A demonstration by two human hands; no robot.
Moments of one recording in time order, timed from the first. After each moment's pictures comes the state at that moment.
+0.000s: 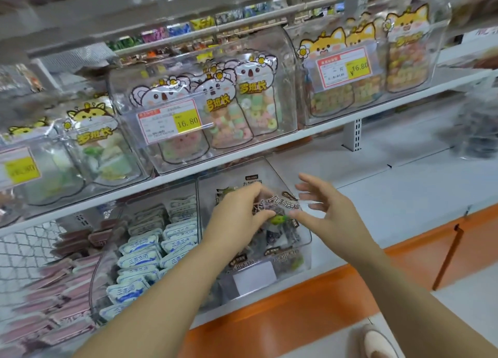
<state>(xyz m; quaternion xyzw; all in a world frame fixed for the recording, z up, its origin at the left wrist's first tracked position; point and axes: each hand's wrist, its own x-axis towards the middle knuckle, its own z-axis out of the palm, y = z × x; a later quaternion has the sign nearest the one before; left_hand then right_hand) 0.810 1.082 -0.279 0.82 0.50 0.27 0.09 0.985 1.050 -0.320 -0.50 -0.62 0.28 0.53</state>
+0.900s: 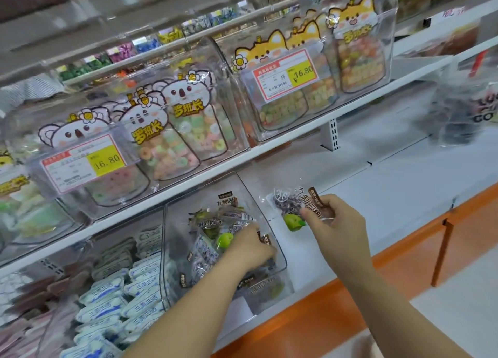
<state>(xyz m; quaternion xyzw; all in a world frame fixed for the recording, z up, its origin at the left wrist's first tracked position) 0.879 1.141 -0.345 0.71 0.64 0.07 0.30 1.022 1.072 -0.350 -0.57 -0.46 0.20 0.65</state>
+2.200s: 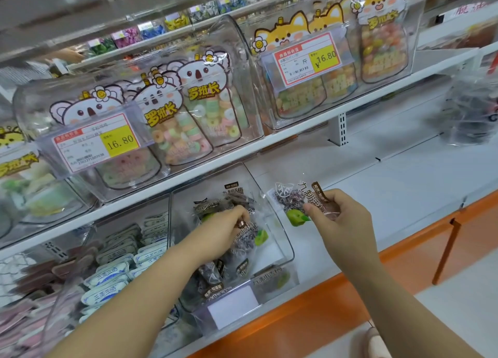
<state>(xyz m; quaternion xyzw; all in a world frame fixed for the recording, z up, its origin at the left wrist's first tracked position) 0.811 1.159 -0.322 0.86 0.50 -0.02 0.10 1.014 1.073 -0.350 -0.57 -0.49 0.20 0.63</state>
